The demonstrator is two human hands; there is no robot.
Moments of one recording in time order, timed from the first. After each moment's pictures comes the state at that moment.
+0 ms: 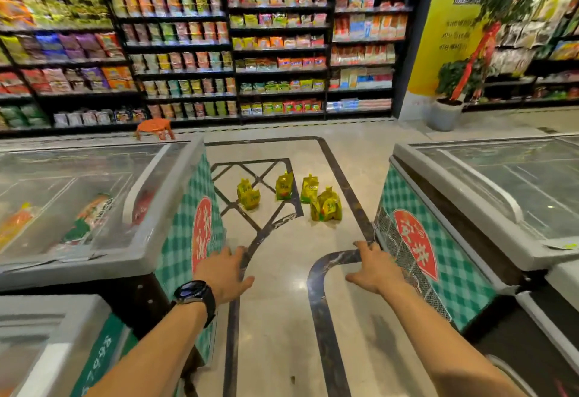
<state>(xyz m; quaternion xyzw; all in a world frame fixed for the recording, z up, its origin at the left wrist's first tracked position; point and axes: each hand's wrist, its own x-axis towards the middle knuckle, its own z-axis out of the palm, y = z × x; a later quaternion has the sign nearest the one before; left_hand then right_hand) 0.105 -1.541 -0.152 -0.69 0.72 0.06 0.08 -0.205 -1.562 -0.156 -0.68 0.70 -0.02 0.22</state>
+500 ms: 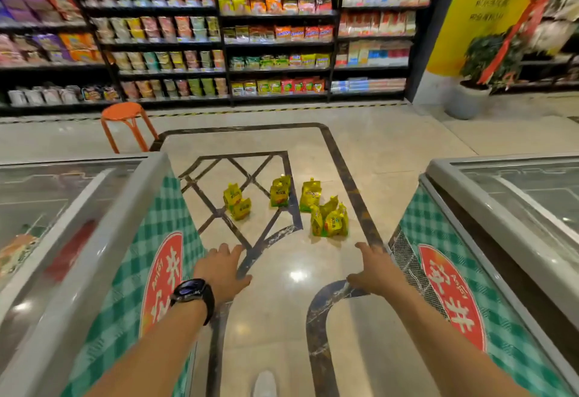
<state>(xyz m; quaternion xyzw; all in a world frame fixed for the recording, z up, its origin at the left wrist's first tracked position) 0.122 -1.929 -0.217 -0.68 0.71 0.12 0.11 -0.199 -1.941 -0.215 -0.65 0.72 0.03 0.24</state>
